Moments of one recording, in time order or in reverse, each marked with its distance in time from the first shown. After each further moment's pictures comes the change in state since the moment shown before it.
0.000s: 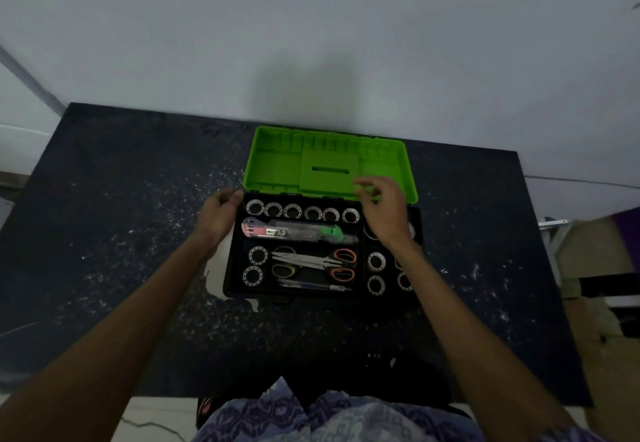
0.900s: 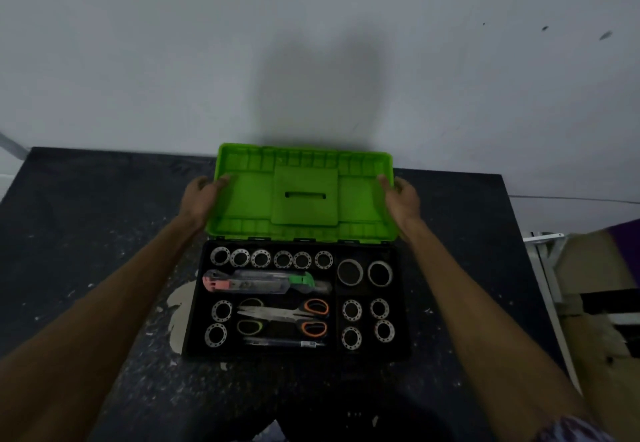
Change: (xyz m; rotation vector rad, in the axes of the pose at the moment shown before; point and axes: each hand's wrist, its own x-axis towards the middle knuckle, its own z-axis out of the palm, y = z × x) left_hand 0.088 0.089 0.042 0.074 0.111 0.031; right_hand 0.121 0.077 -0.044 0.200 0.050 0.597
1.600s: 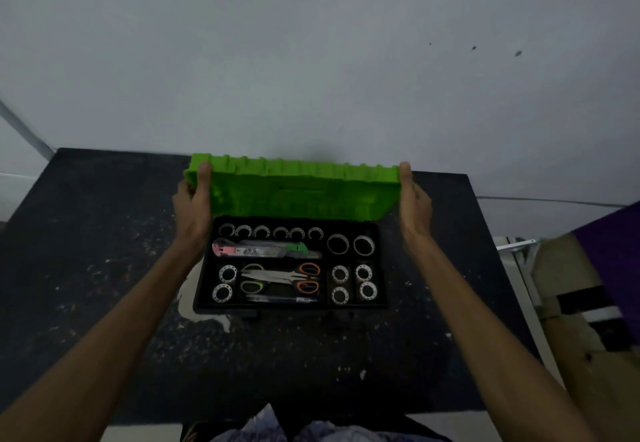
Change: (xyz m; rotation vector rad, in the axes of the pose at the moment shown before) left_hand -0.159 0.006 -0.019 -0.312 0.140 0.325; right_hand -0.138 -0.007 -0.068 0.375 0.136 -0.157
